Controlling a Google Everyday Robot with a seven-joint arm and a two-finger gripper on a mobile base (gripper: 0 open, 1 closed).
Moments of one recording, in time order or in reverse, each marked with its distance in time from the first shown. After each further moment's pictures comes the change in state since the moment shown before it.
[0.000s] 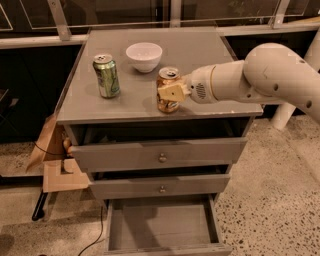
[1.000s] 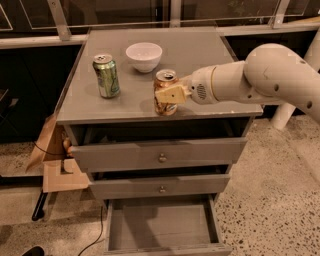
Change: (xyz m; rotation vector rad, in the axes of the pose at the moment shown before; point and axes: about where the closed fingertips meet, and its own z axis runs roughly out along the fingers) arm 0.000 0.000 0.000 0.000 0.000 0.000
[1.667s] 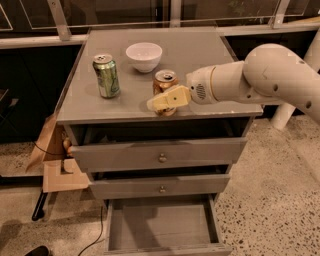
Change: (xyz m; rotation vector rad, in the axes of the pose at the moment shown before) arm 0.000 0.000 0.000 0.000 0.000 0.000
